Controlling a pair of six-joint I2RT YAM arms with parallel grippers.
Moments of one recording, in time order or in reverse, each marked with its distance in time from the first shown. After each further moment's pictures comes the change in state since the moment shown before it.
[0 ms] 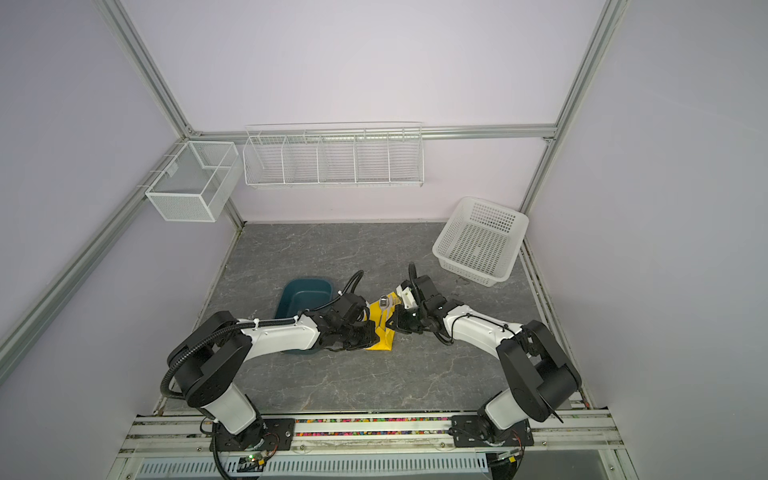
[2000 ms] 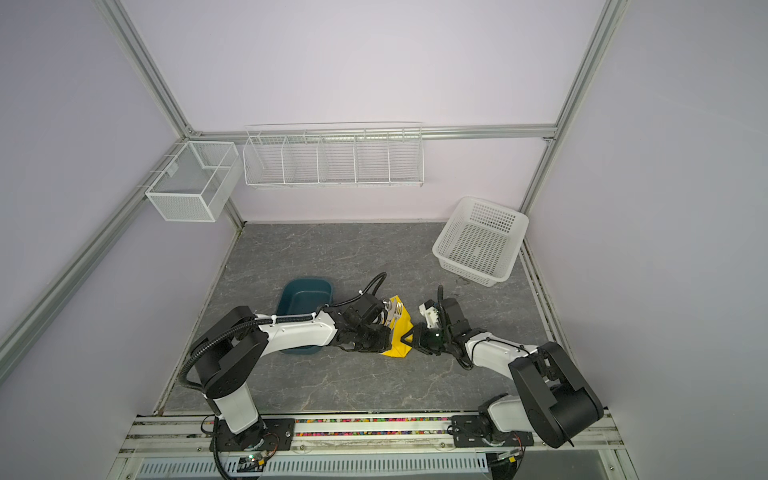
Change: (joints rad) left arm -0.090 0.106 0.166 -0.146 0.026 0.105; right arm -0.142 -0.169 -0.376 0.264 -0.121 0.092
